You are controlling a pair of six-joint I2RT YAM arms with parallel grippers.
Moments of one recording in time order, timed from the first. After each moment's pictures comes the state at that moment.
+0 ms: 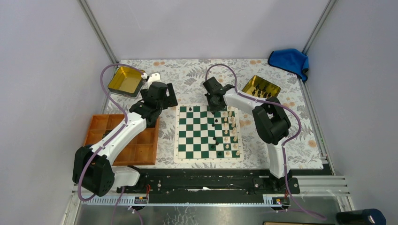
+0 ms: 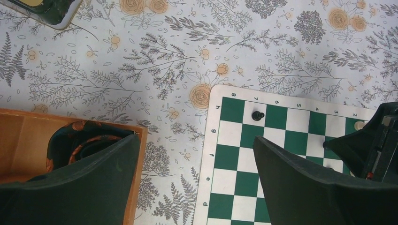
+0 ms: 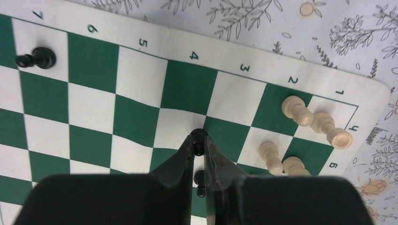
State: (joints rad) left arm -0.41 1.28 0.97 -0.36 -0.38 -0.48; right arm 0.64 2.07 1.53 -0.58 0.14 0.34
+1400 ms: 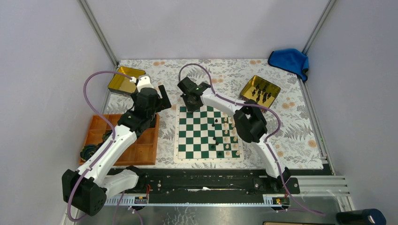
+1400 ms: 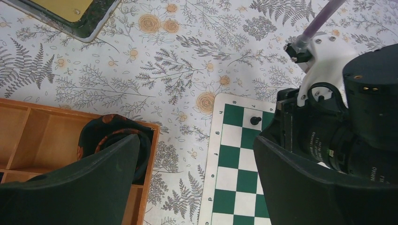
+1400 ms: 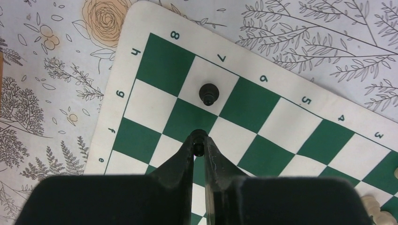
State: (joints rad) left arm -0.40 1.07 0.89 -0.36 -0.41 -0.46; right arm 0.81 2.33 2.01 -0.76 0.11 0.33
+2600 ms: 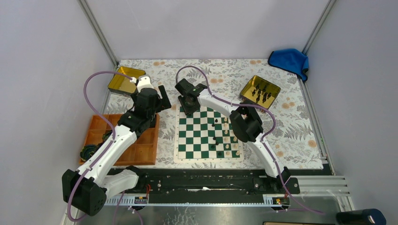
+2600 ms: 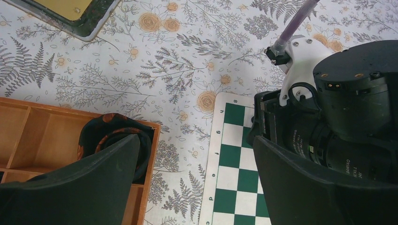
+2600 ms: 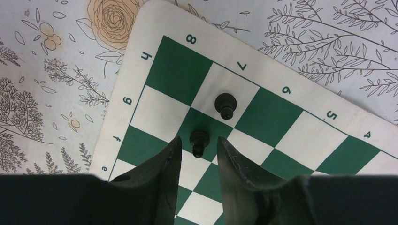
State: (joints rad) left arm -0.40 1.07 0.89 -0.36 -0.41 -0.46; right arm 0.83 2.41 2.09 -0.79 0.08 0.32
